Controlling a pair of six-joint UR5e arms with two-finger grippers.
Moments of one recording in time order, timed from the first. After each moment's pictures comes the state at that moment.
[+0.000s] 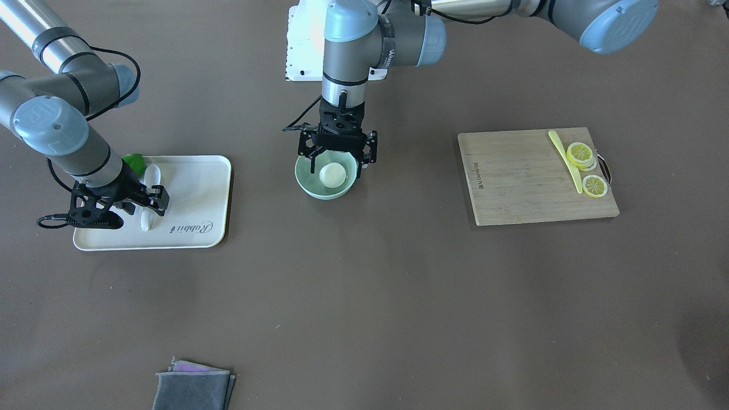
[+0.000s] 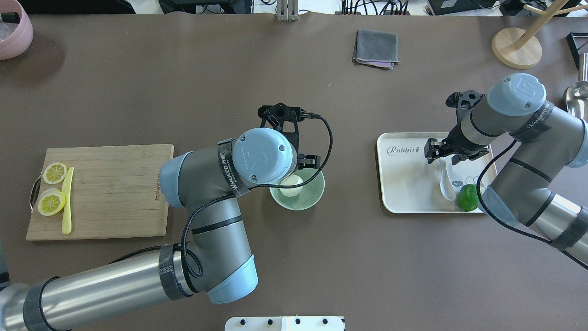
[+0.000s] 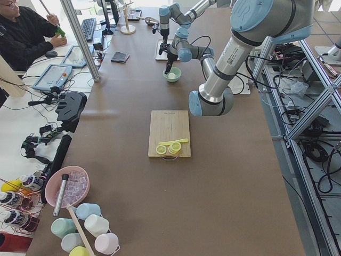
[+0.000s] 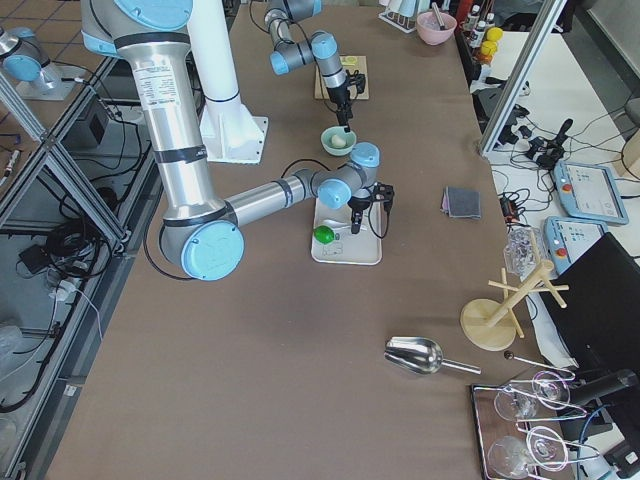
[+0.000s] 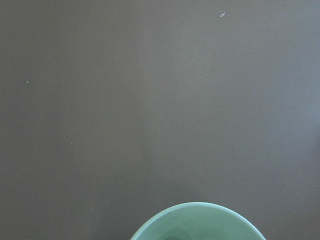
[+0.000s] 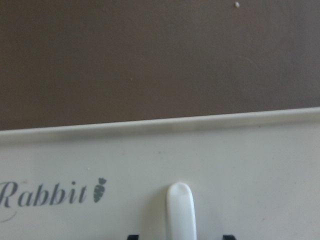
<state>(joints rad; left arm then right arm) -0.42 -2.39 -1.59 -1.70 -1.55 -1.21 0.81 -1.34 1.63 -1.26 2.10 1.00</state>
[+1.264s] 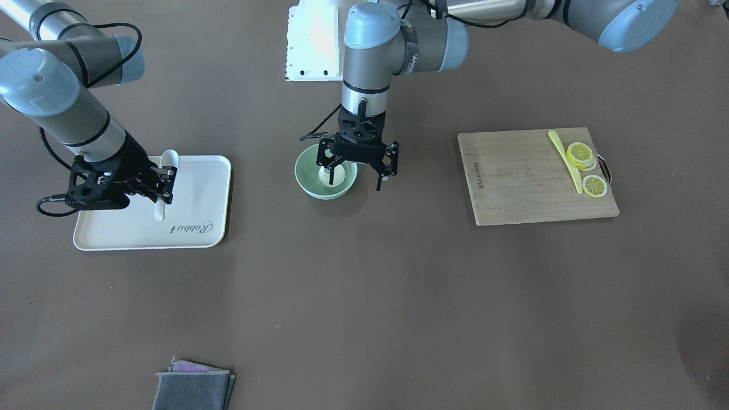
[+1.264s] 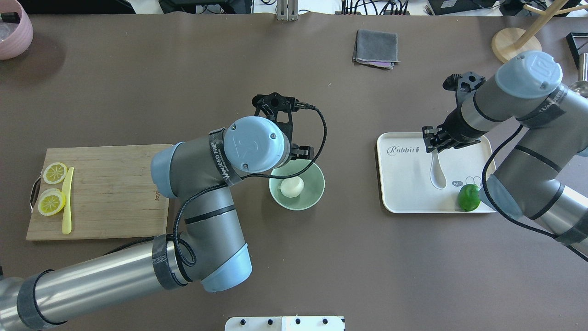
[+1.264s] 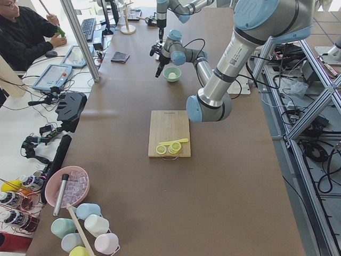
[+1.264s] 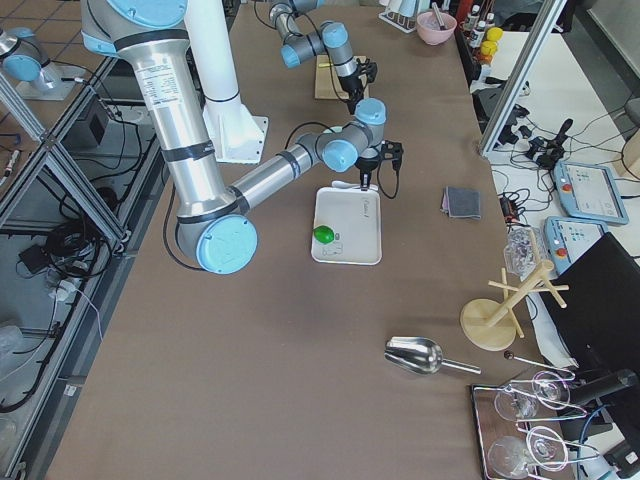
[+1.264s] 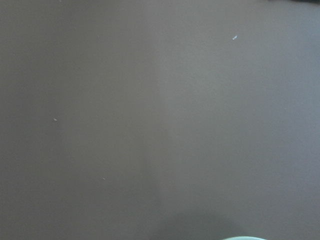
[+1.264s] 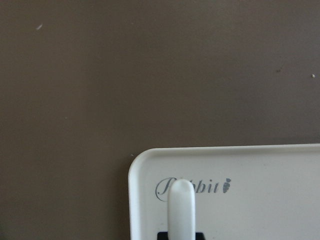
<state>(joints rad) -0.59 -2.25 -1.68 -1.72 -1.65 -0.93 0.86 -1.18 1.79 -1.43 2.14 1.01</state>
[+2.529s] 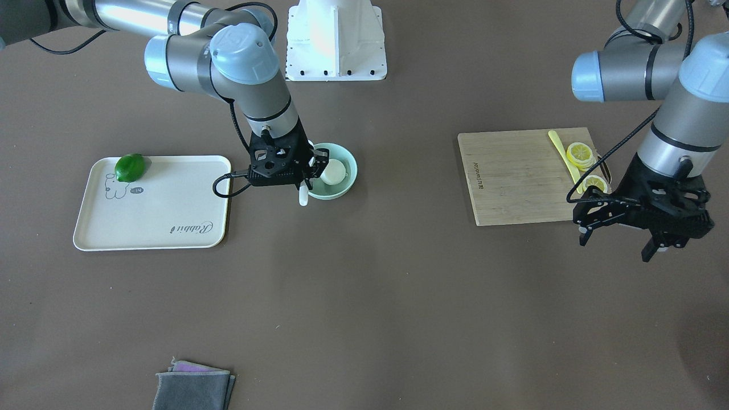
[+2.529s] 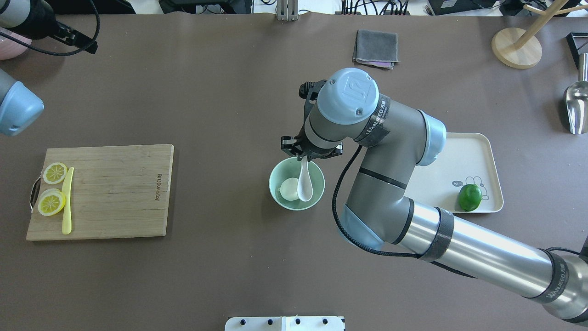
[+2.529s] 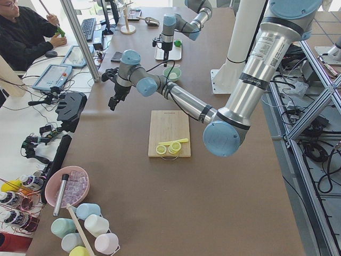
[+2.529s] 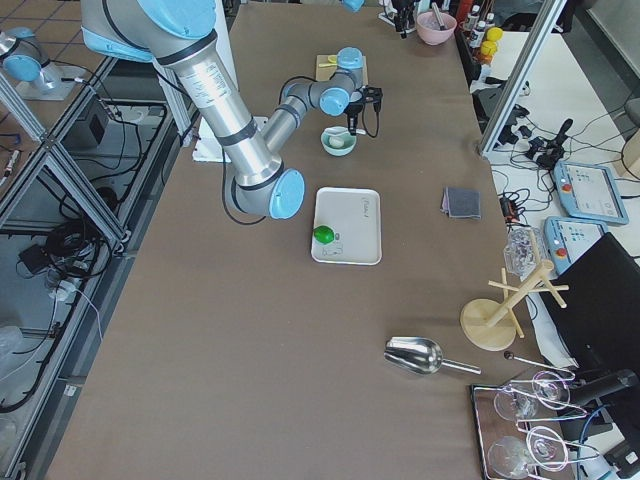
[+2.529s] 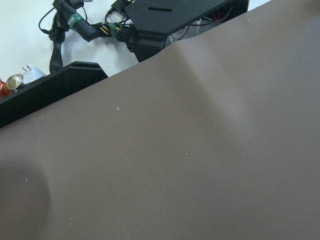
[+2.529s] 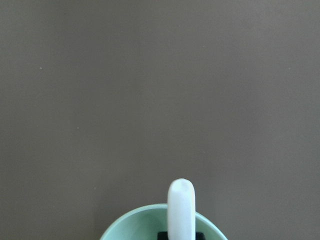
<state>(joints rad) -1.13 -1.98 -1.66 -1.84 -1.97 -0.37 0.56 -0.85 1.63 -1.44 1.91 1.26</state>
